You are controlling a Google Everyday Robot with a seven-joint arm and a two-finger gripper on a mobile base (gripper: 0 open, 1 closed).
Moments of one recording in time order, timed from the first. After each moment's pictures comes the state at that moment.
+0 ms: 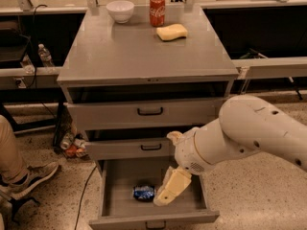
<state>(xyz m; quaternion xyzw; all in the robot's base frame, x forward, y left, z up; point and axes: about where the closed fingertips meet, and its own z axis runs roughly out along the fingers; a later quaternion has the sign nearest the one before) 0.400 -0.026 0.741 -0.59 0.74 0.20 0.25</state>
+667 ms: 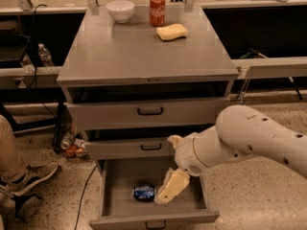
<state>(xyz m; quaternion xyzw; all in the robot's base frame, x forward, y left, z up) 0.415 -0.031 0.704 -0.58 0.74 0.21 0.26</state>
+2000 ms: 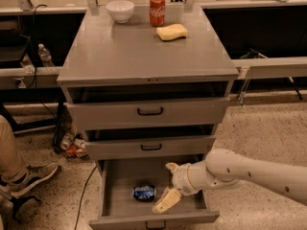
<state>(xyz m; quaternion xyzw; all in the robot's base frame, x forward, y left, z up) 0.450 -0.027 0.500 -0.51 0.76 0.30 0.27</state>
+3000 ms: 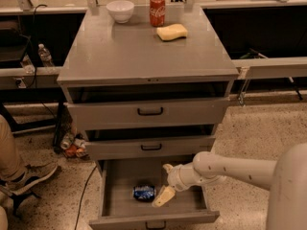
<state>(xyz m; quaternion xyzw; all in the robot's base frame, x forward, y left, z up) 0.506 -0.026 0.378 -0.53 0.76 0.28 0.26</state>
